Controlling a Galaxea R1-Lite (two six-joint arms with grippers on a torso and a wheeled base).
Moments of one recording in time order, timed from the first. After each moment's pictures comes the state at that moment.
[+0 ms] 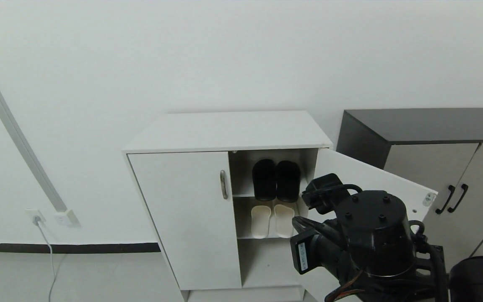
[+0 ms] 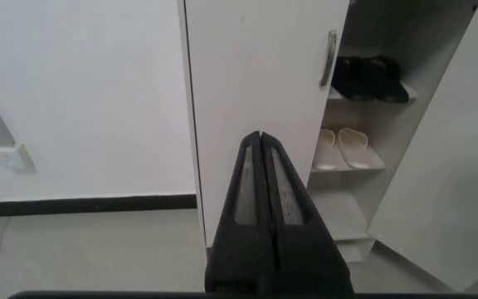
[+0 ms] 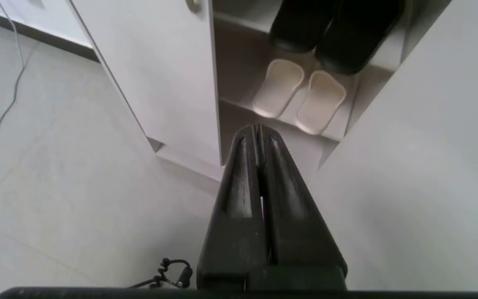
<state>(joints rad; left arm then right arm) 0.00 0.00 0.00 0.00 0.01 -0.02 0.99 1.73 -0.76 -0.60 -0.53 0.21</state>
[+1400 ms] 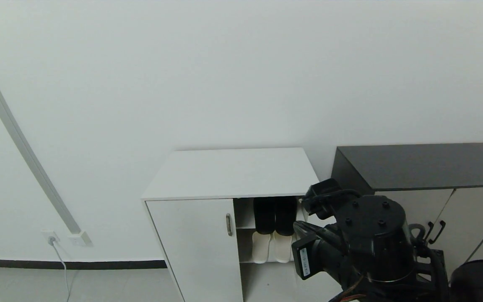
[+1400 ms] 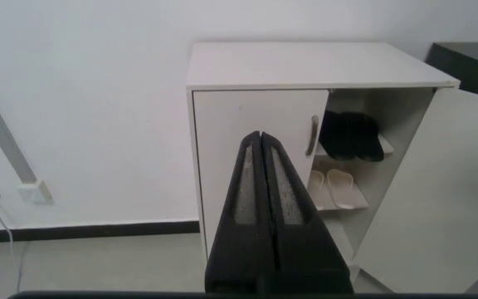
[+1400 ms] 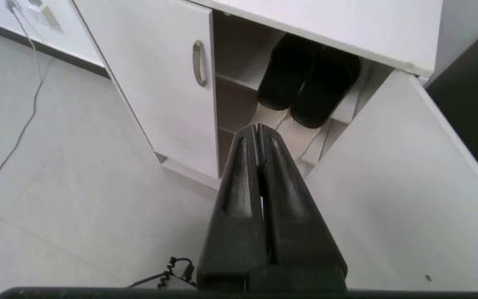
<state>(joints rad) 0.00 0.00 0.00 0.00 0.01 -0.02 1.00 1.73 -0.74 -0.60 -0.52 0.20</state>
